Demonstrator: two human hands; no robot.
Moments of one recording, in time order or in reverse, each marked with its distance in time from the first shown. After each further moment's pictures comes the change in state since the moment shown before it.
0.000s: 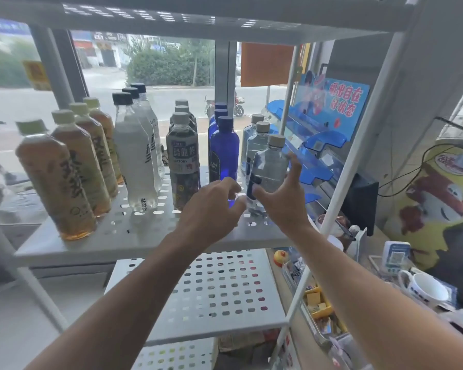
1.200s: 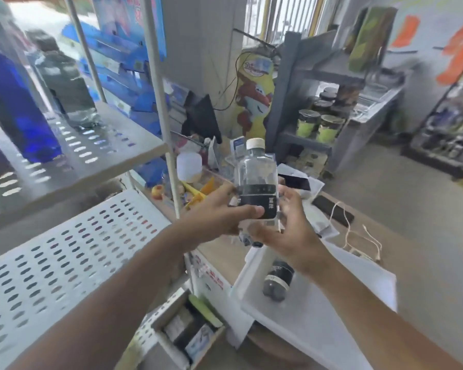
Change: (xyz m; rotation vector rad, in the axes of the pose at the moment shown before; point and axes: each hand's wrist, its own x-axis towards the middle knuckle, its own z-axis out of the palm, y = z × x) left_hand -0.149 0.139 0.099 -0.799 -1.145 0.035; right_hand -0.304 -0.039 -0.196 0.090 0.149 0.520
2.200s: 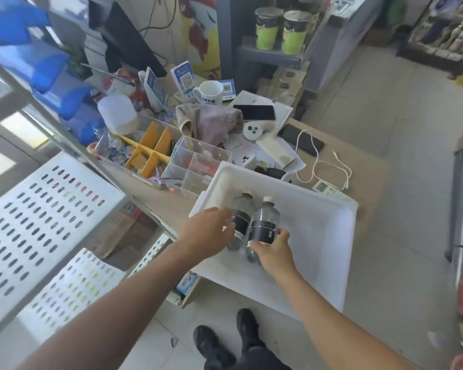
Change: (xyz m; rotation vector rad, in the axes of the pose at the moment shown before) left_hand 0.083 -0.128 0.149 1.024 -0.094 -0.112; right_hand -0.066 0.249 -0.074 -0.083 0.369 0.804
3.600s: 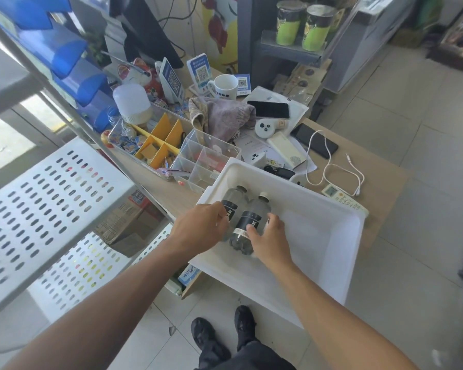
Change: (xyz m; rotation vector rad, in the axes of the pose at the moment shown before) left_hand -0.006 -0.007 -0.004 -0.038 0.087 -0.071; right_hand 0.019 -0.019 0.007 -0.324 0.027 -0.252
